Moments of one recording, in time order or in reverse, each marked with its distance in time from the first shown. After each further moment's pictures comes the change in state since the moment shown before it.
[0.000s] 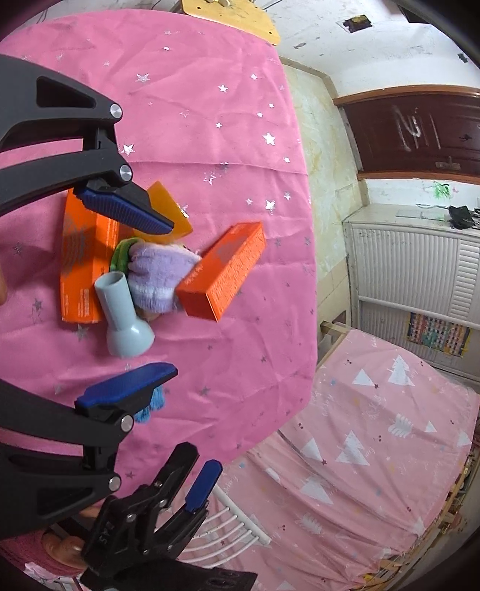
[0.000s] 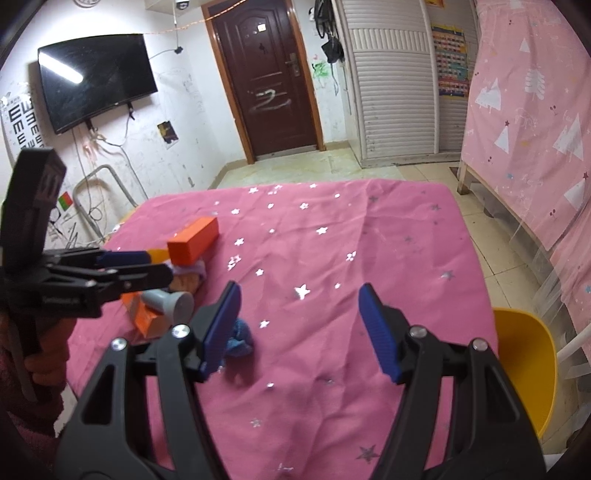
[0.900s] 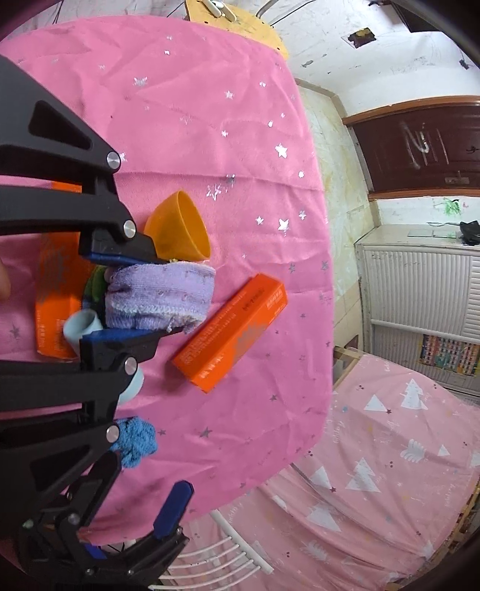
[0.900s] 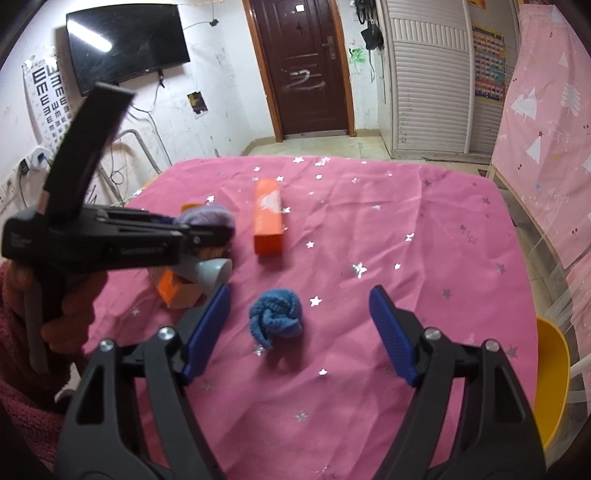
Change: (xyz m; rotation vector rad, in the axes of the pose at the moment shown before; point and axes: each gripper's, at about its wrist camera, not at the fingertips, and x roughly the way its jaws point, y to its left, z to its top) left arm 0.020 0.005 0.004 -0.015 0.034 0.105; right arm 0.015 0.033 -0.013 -0.107 0.072 0.075
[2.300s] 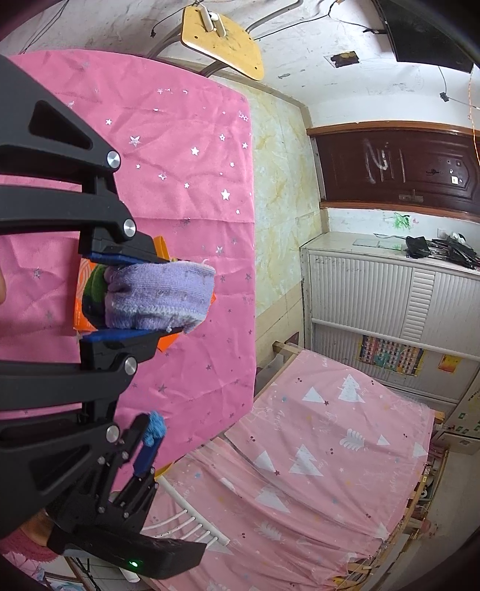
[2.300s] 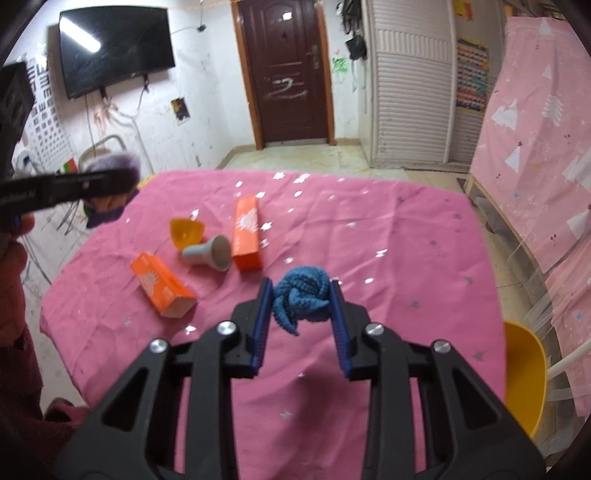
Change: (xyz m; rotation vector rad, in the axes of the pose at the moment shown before) left arm -0.103 0.010 -0.006 -0.049 -0.228 -0.028; right arm -0.024 0.001 0.005 0.010 -0.048 -0.098
